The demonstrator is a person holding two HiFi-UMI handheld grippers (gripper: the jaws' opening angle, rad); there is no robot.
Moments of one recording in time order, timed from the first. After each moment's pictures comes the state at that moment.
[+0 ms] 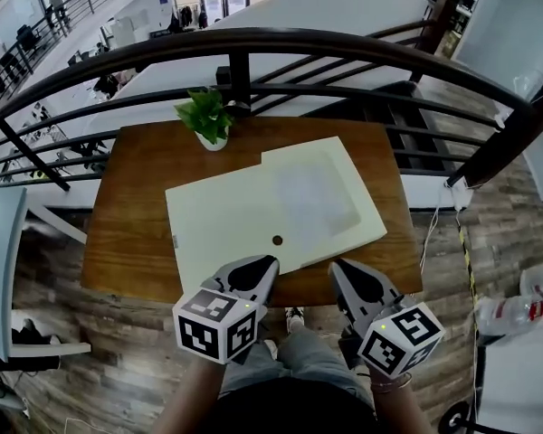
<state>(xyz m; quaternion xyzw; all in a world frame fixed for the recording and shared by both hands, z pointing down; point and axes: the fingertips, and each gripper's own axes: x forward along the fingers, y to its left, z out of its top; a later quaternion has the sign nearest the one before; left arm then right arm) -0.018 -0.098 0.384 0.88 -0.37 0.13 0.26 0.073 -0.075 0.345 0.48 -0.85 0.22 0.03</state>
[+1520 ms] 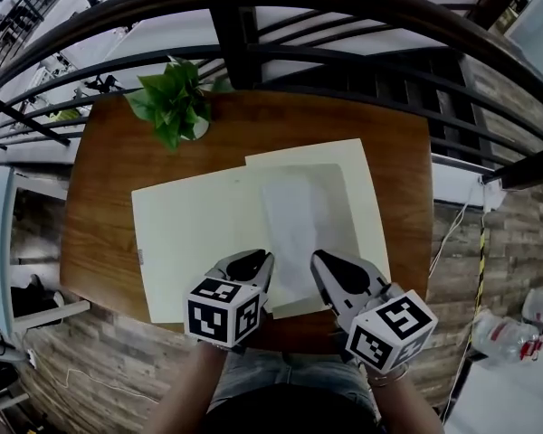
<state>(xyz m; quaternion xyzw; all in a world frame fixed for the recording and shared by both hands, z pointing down) 0.027 -0.238 0.513 0.78 -0.44 0.23 0.39 0.101 -0.244 0.432 0.36 -0.87 0.32 0.11</state>
